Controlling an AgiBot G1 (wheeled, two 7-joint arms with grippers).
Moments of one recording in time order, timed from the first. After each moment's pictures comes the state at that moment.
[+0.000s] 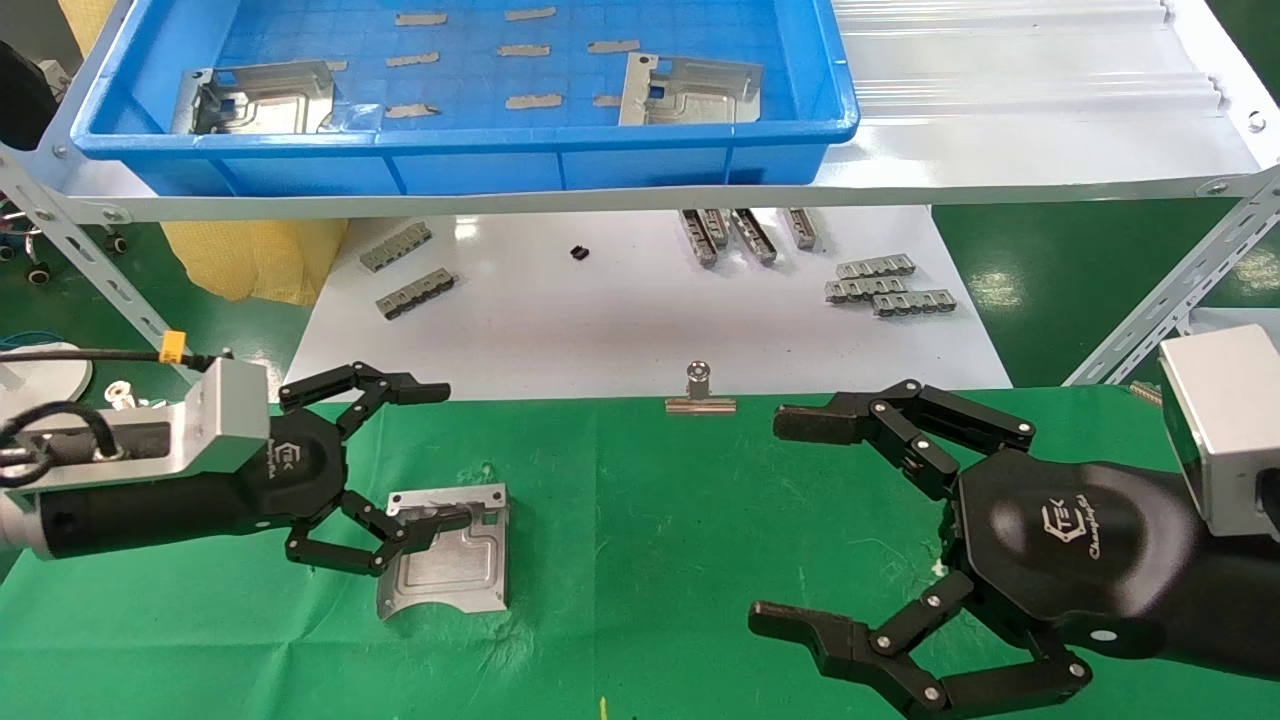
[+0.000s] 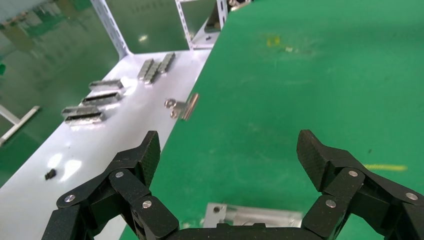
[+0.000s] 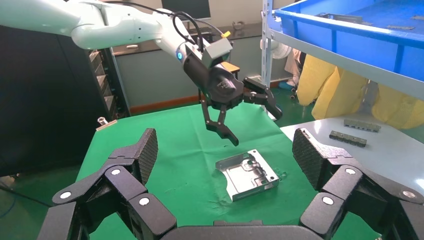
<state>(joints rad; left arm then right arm) -1.43 0.82 0.56 -0.54 1.00 1.56 0.41 1.09 -0.56 -0.39 1.24 -0.64 -1.44 0.12</state>
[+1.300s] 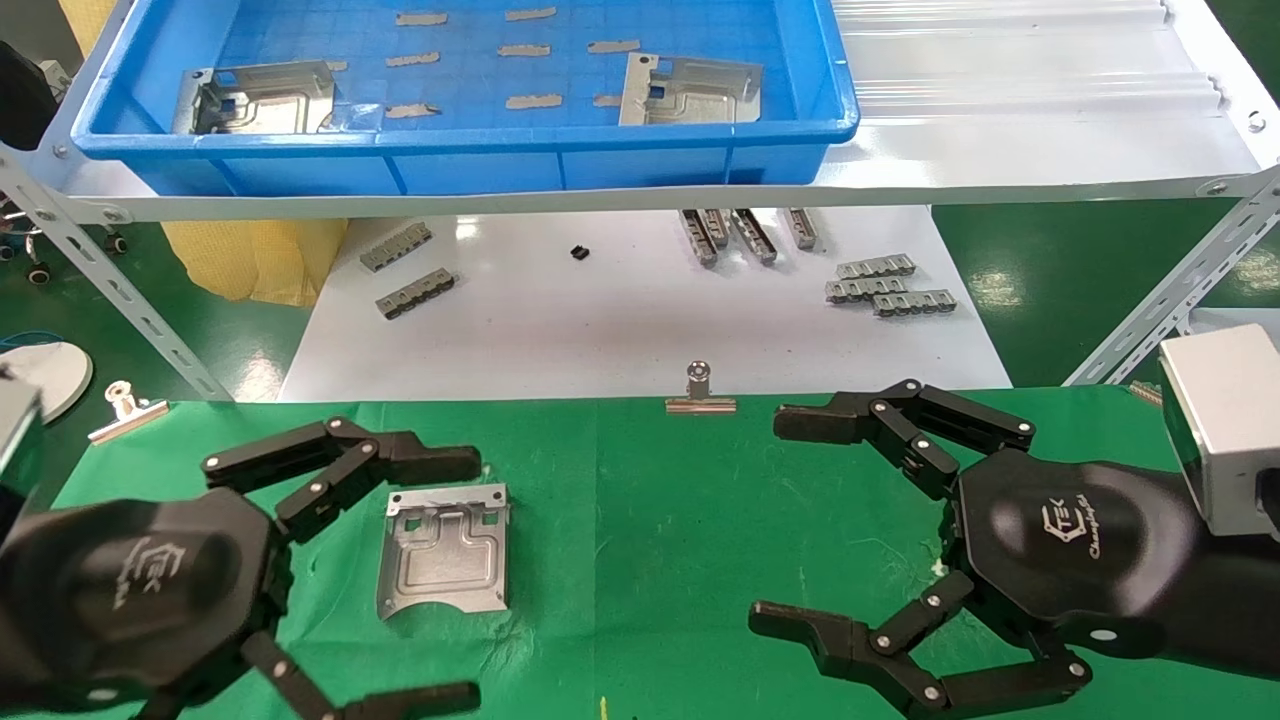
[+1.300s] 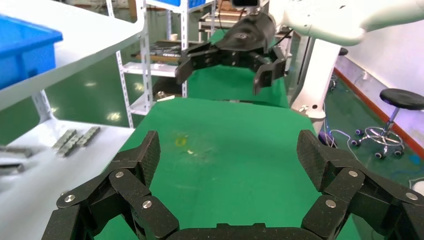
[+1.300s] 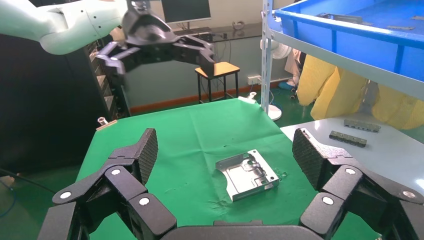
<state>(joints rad) -1.07 0.61 0.28 -1.29 0.73 1.50 -0.18 1.09 -0.56 -0.39 1.24 -0.64 -1.44 0.12</state>
